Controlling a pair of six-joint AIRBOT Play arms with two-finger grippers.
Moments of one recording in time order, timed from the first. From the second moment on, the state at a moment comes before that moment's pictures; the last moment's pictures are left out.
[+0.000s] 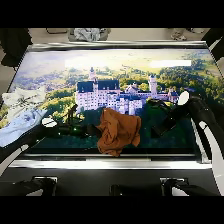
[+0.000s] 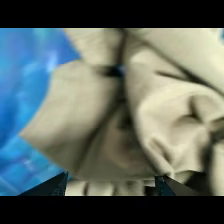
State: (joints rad) left arm -0.30 -1.26 0.68 0.45 -0.90 -1.12; right arm 0.01 -1.35 1.08 -1.29 1.53 0.92
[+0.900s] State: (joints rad) left arm -0.29 -1.37 0.72 0.58 -0.82 -1.18; right arm 0.01 -1.35 1.08 -1.26 1.52 0.92
